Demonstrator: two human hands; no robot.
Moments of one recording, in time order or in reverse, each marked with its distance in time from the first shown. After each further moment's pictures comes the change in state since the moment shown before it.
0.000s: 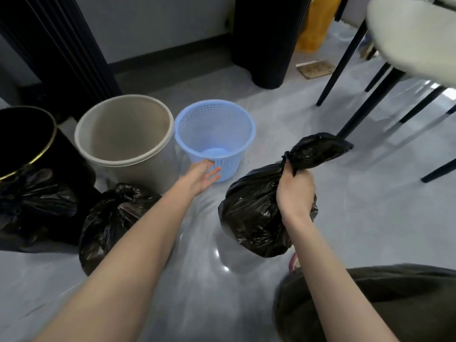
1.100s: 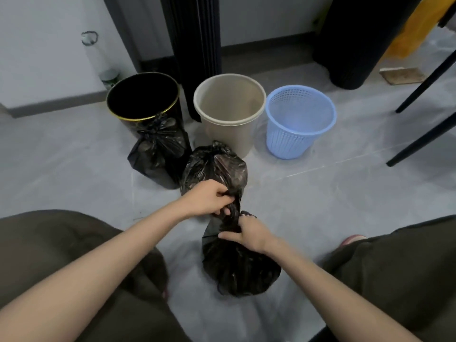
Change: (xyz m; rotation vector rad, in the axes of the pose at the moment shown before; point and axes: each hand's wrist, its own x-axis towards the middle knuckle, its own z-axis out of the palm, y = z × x) left_hand -0.270 -0.027 -0.166 1.174 -0.019 0.247; right_hand -0.226 0.055 0.077 -0.670 -1.206 -0.571
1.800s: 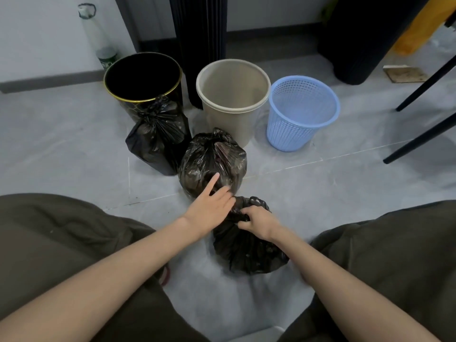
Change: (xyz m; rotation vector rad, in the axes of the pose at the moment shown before) left_hand -0.011 -0.046 0.055 1.412 0.247 0.455; right_hand 0.007 0.030 0.002 -0.023 -0.018 0.016
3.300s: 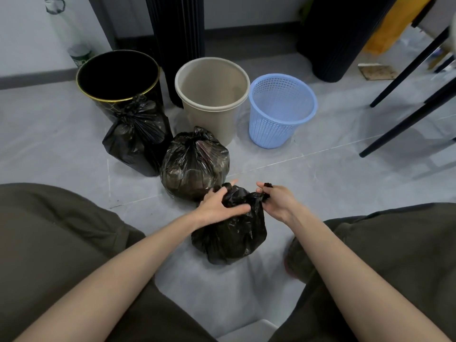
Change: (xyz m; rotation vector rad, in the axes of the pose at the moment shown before) left_hand 0.055 0.034 0.014 -1.577 -0.263 -0.534; right_hand -0.020 0.020 -0.064 1.618 0.331 0.466
